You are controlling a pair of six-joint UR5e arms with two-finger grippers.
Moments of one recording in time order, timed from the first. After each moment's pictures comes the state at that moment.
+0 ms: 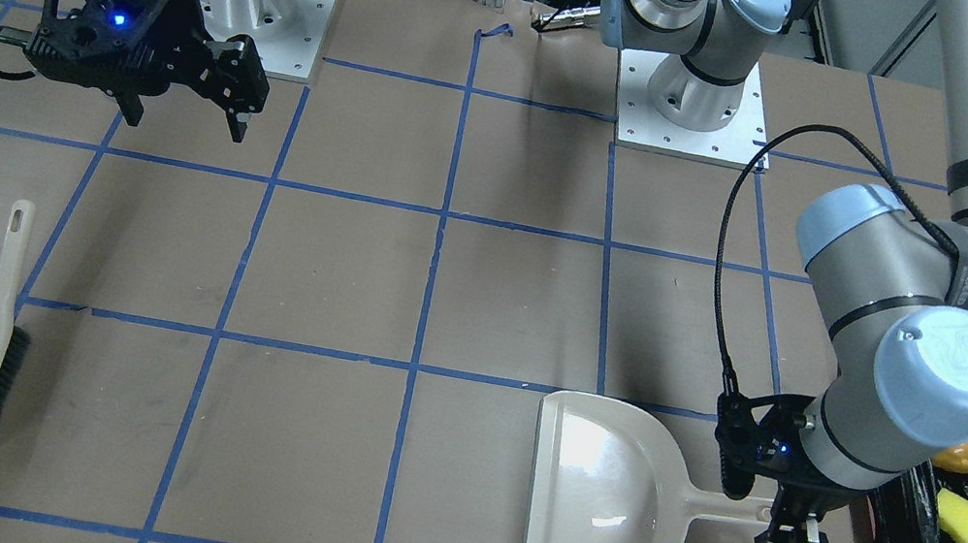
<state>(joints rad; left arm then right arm) -1.44 -2.02 -1.44 -1.17 1.68 1.69 1.58 -1.61 1.67 -1.67 -1.55 -0.02</state>
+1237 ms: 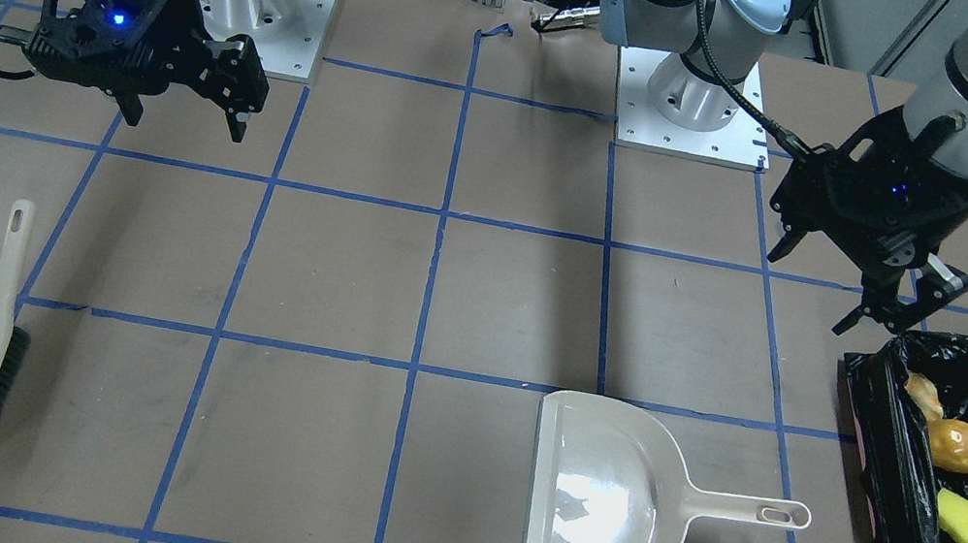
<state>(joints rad) -1.49 -1.67 -1.41 -1.58 1.54 0.65 1.58 -1.61 1.67 -1.67 -1.55 -0.02</state>
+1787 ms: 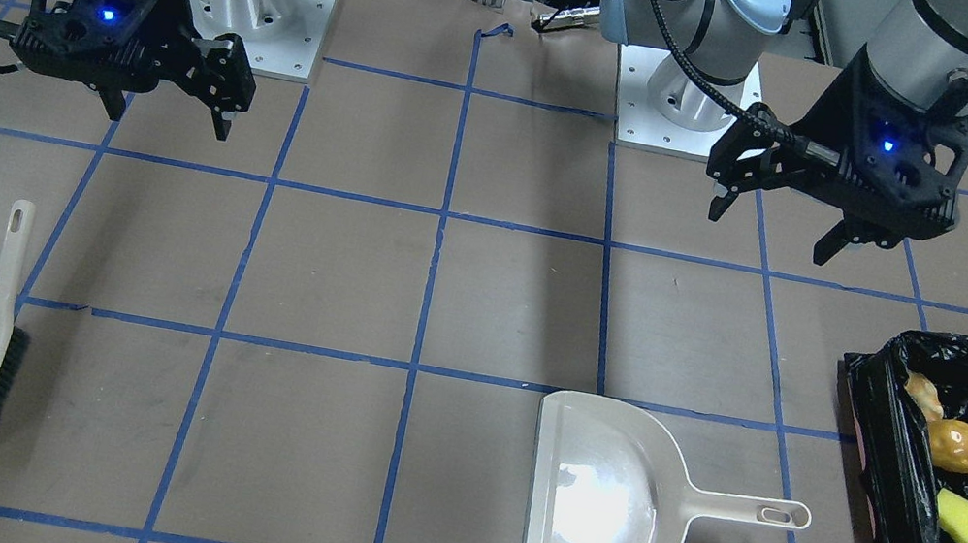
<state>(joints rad) -1.50 -1.61 -1.43 -1.63 1.52 0.27 1.58 -1.61 1.67 -1.68 -1.62 -0.02</state>
